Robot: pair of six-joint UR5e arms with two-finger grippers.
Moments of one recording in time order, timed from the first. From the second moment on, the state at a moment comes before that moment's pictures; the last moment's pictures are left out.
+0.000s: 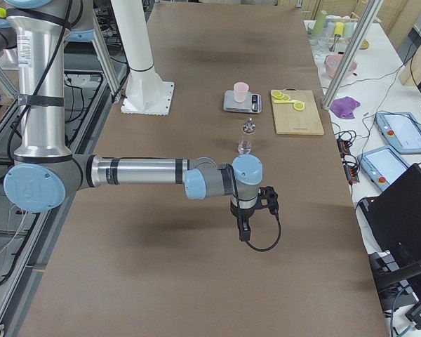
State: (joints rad) left arm -1.58 -1.49 -1.68 -1.41 -2.29 0.26; right arm 1.46 -1.62 1.65 -1.46 2.24 0.03
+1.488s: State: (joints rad) left arm -1.59 -1.48 -1.73 -1.39 -2.31 0.26; right arm 1.46 -1.64 1.69 -1.46 2.25 0.03
